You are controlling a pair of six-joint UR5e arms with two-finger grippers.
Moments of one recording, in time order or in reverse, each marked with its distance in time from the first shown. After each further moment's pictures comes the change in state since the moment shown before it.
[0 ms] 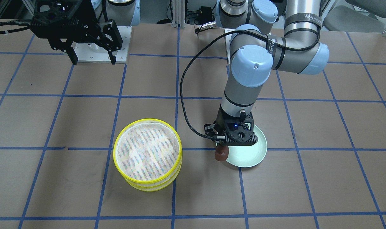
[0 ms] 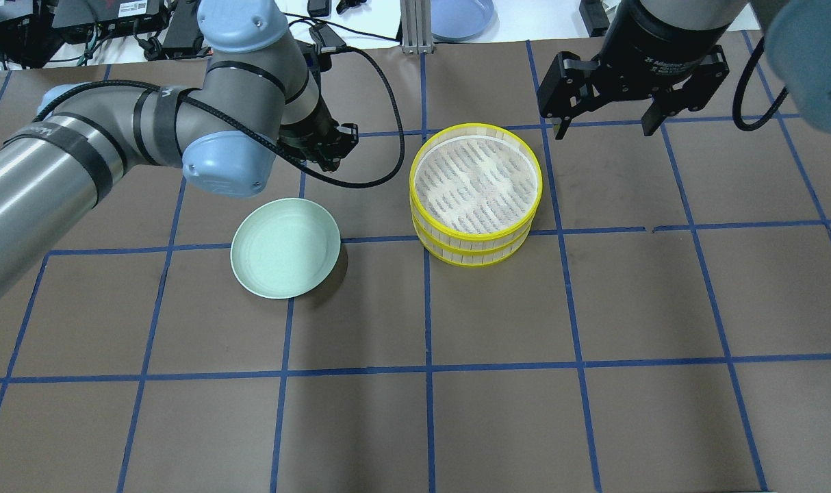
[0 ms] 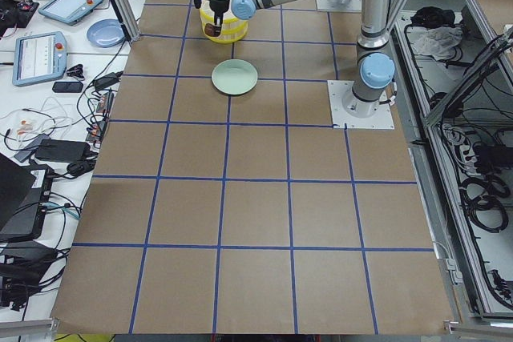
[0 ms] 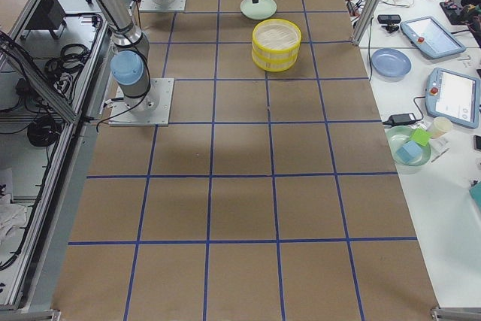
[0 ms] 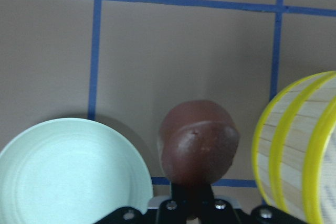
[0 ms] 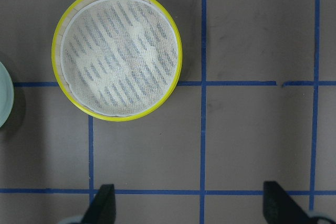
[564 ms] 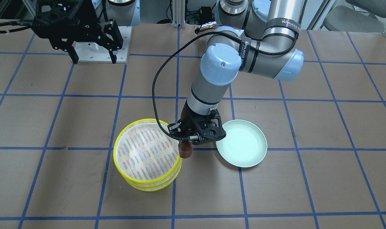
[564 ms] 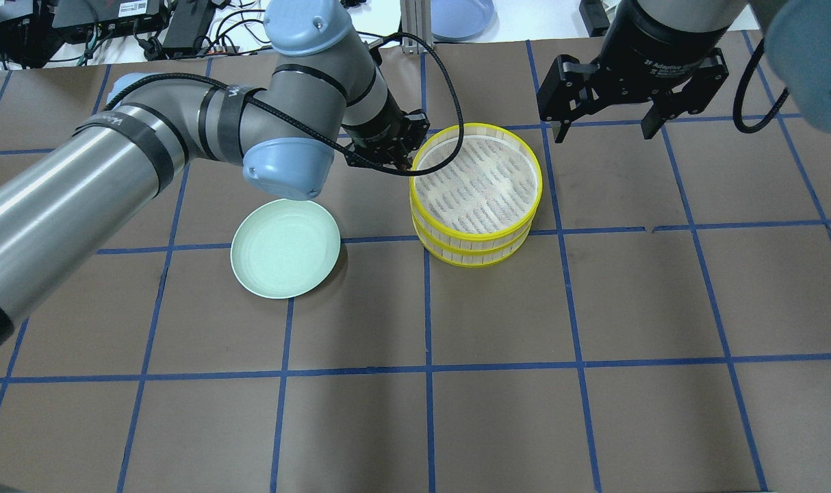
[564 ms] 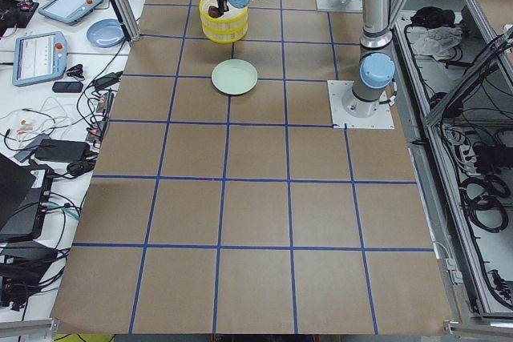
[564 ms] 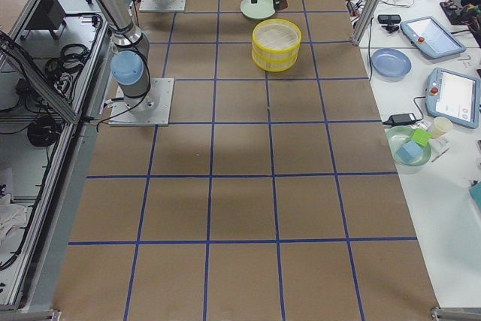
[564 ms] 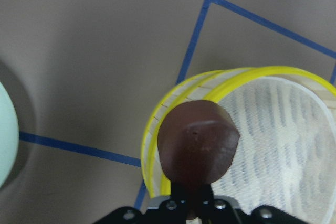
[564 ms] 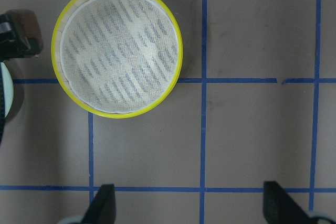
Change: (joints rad) left arm -0.109 -0.063 0.041 0.072 -0.162 -0.404; right arm 0.001 0.001 0.000 0.008 0.000 -0.001
